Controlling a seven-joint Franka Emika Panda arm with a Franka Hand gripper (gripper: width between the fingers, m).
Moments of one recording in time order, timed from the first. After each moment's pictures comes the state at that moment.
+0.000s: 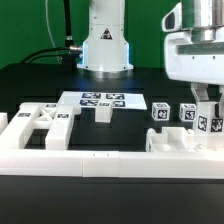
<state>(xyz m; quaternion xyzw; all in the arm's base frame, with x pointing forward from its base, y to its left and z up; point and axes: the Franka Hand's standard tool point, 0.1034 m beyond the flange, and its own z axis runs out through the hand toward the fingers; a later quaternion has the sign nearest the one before) 0.640 0.126 0.080 -0.78 0.62 -0.04 0.09</state>
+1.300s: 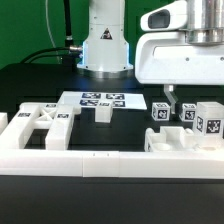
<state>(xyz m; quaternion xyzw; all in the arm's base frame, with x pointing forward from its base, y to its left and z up) 0.638 0.110 0.080 -0.99 0.15 -0.04 0.04</state>
